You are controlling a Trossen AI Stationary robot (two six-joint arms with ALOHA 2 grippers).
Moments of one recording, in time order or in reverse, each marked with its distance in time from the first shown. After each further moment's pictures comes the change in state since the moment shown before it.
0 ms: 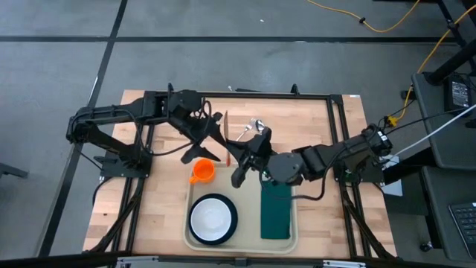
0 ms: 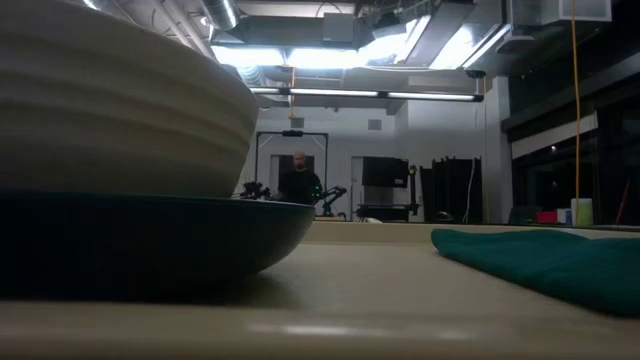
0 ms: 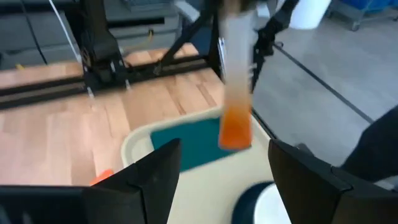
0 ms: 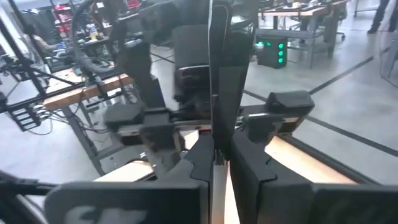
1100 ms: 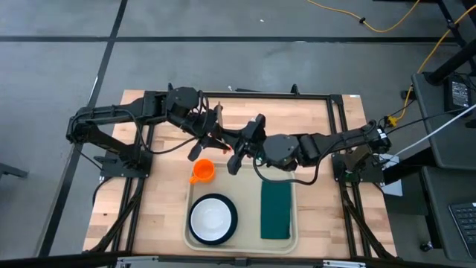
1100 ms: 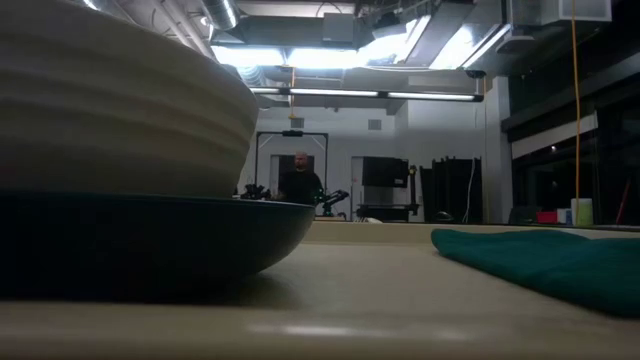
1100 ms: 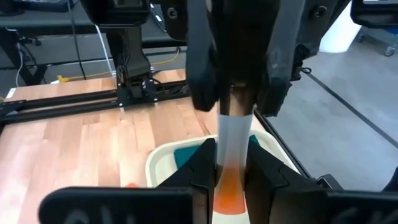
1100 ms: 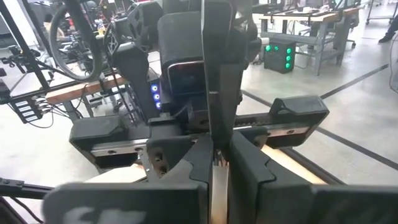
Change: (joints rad) left arm -0.003 0.000 0.000 0.104 -0.108 -0.082; right arm -0.102 -0.007 0.000 0.030 -0.146 -0.081
